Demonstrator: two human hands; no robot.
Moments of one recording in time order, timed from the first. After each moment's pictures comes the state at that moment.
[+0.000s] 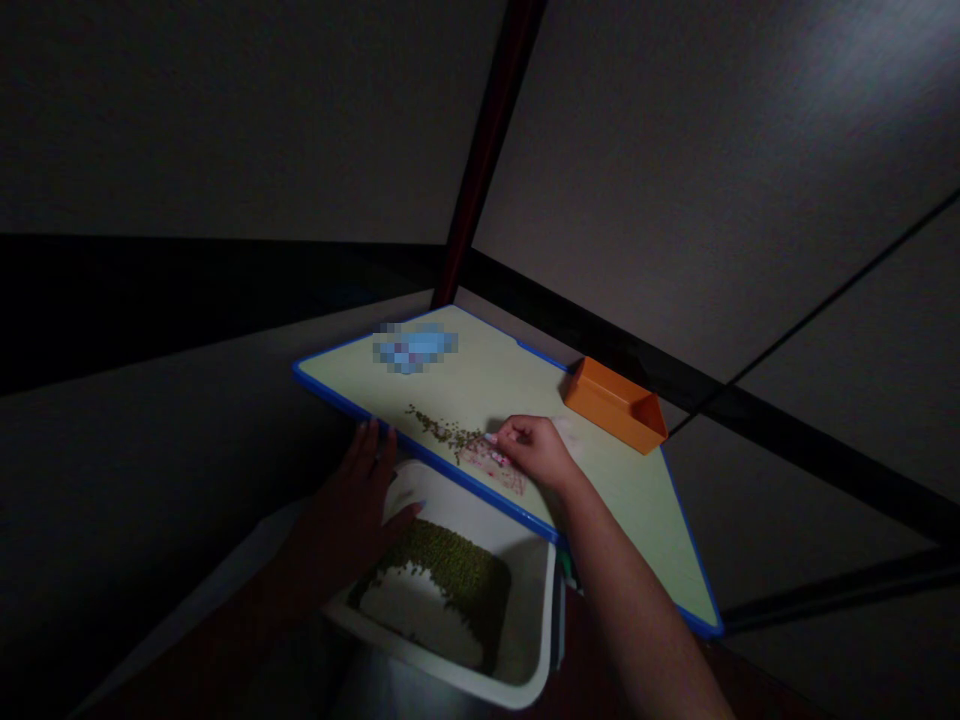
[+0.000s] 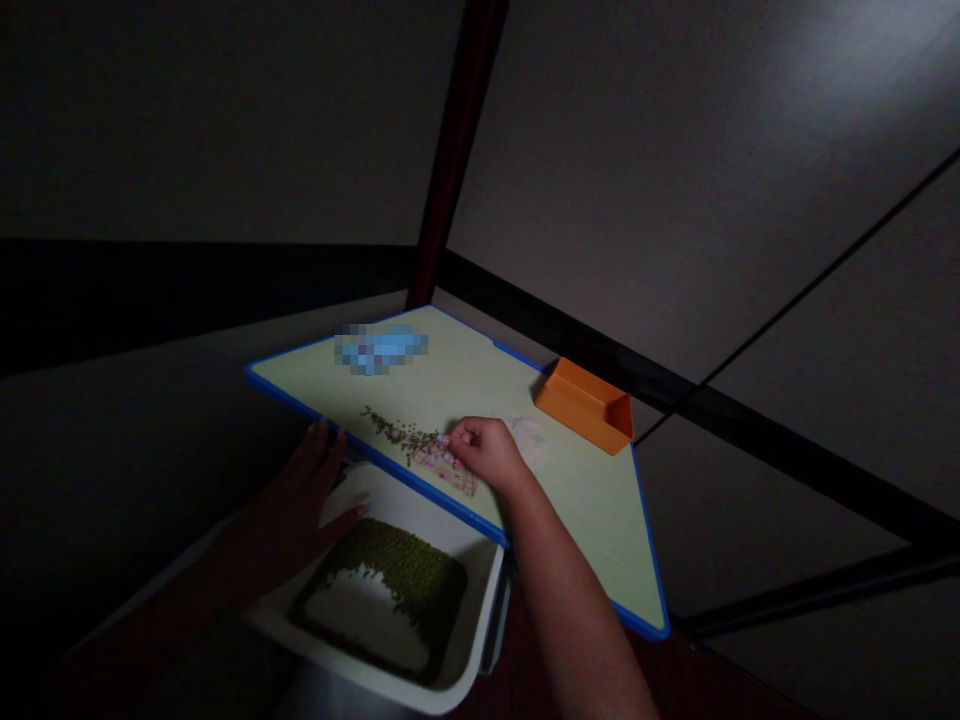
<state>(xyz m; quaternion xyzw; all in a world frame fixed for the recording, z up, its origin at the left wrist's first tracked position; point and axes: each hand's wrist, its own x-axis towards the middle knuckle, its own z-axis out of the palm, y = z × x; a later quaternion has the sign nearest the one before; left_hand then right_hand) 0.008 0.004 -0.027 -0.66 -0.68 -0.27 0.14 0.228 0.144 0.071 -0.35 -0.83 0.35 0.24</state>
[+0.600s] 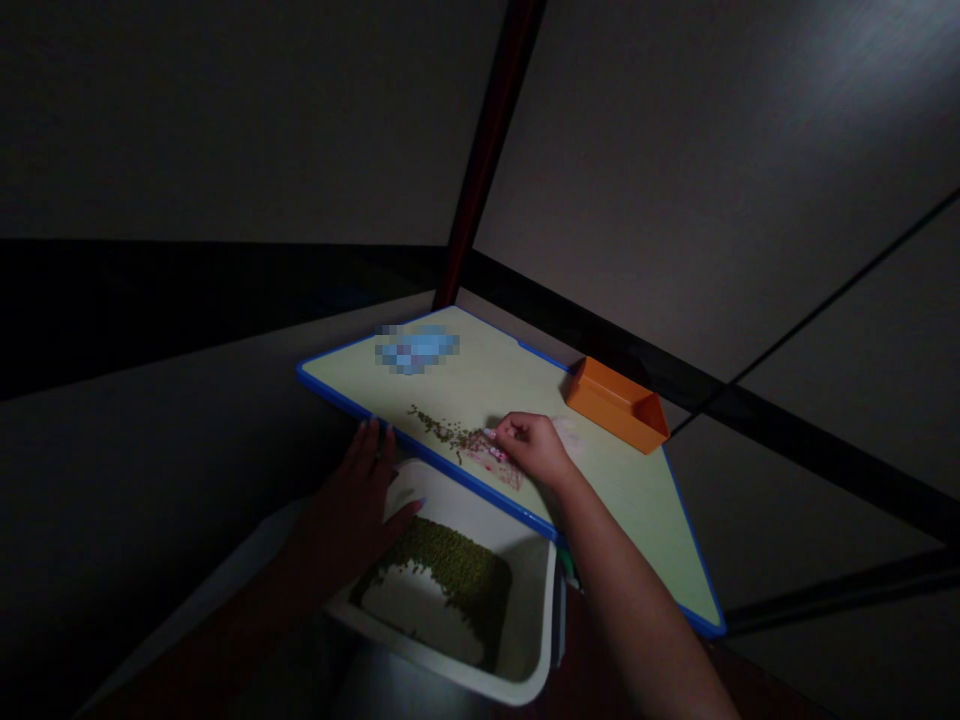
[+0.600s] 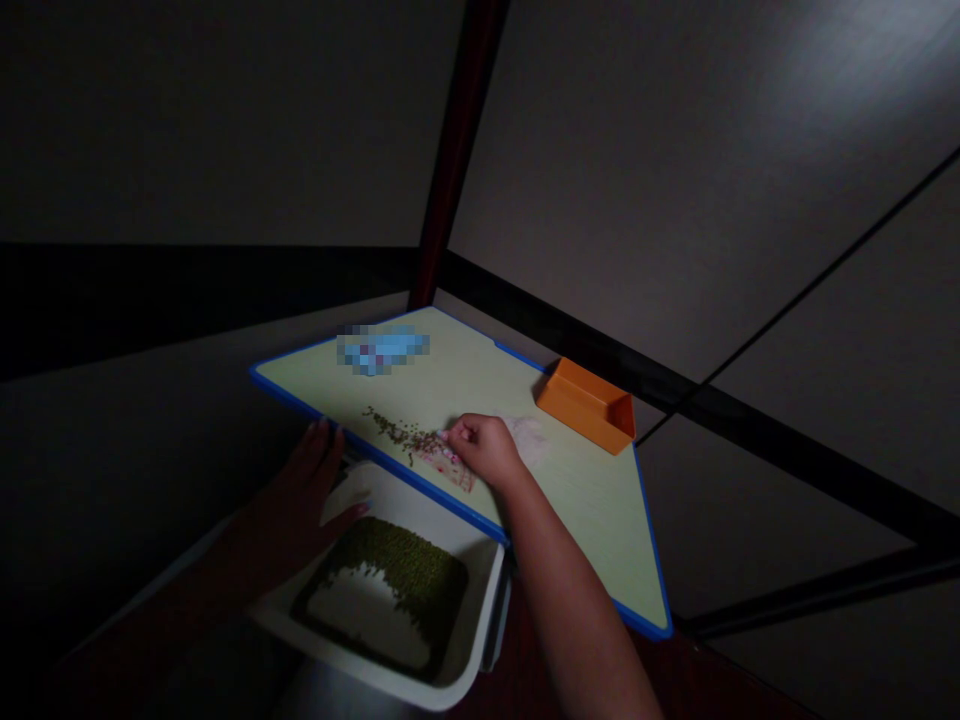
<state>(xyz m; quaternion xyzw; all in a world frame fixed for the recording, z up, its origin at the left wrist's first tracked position) 0.007 0.002 -0.025 -0.66 -0.68 -0.28 0.12 0.221 0.146 0.071 -0.36 -0.84 0.30 0.26</state>
